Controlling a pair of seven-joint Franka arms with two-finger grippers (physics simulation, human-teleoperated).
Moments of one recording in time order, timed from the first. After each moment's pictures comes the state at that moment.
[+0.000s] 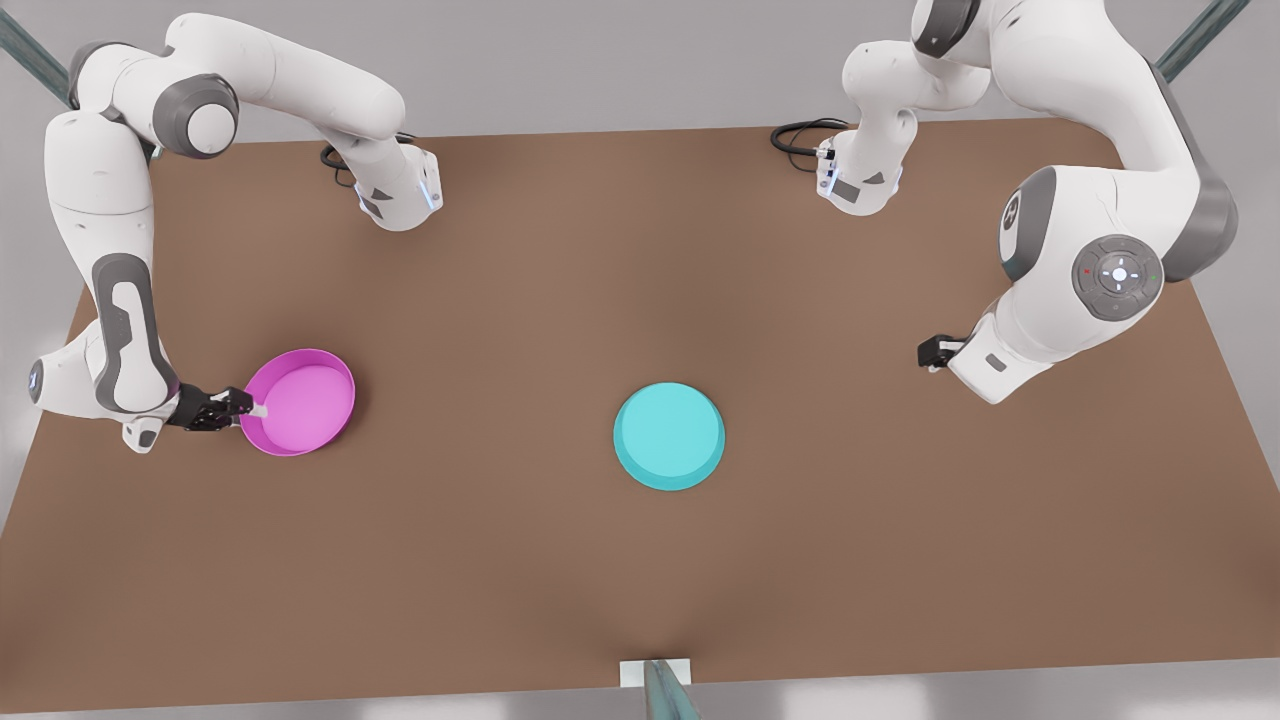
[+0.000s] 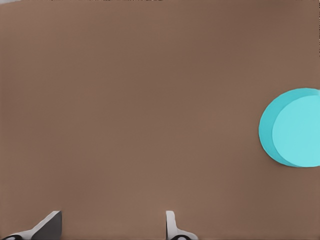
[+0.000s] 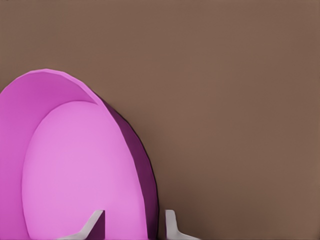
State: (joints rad) left arm -0.14 0.36 -0.07 -1.18 0.12 1.37 -0.11; right arm -0.52 0.62 -0.04 -1.86 0.44 2.08 -1.13
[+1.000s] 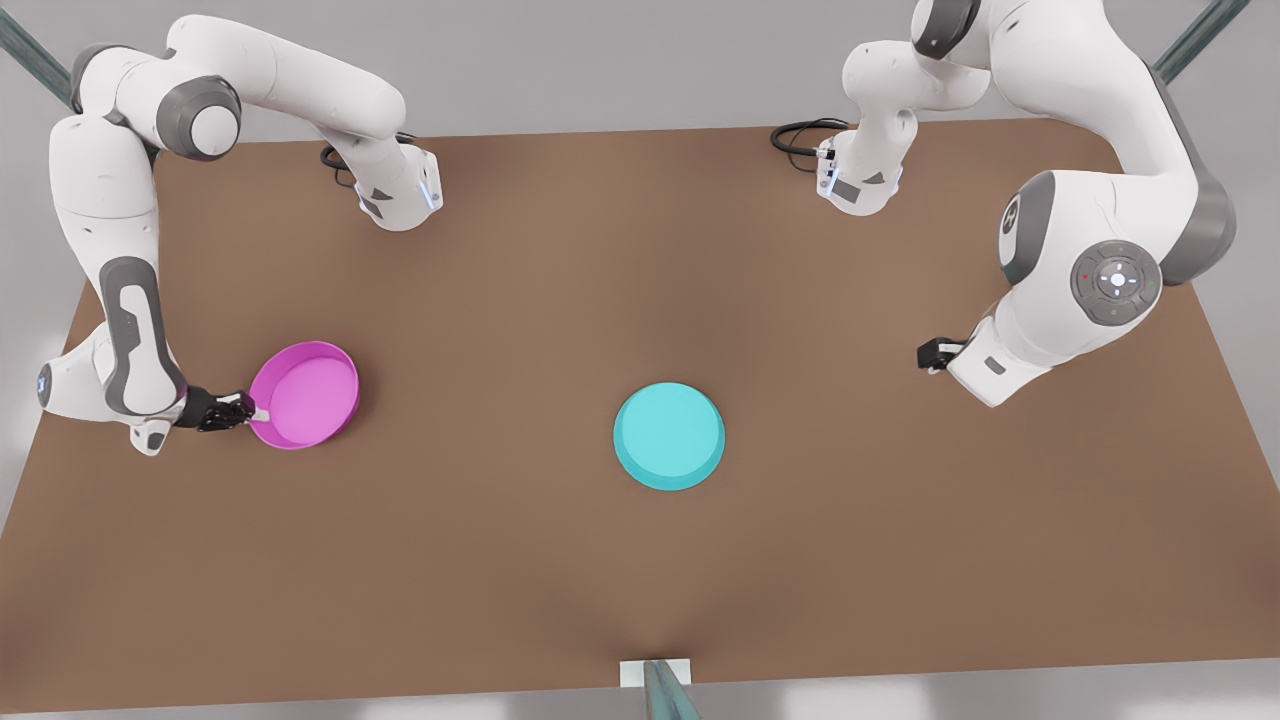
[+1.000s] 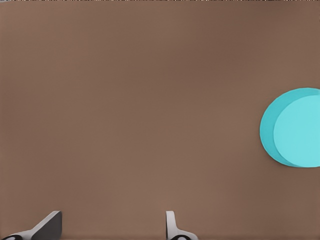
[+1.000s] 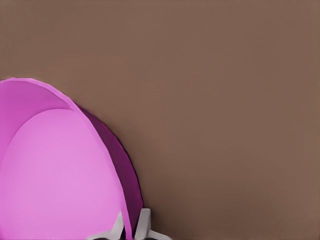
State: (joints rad) left arm -0.14 0.37 -0.07 -1.18 0.12 1.37 -0.11; right arm -0.50 0.62 -0.04 -1.86 0.44 2.08 -1.13
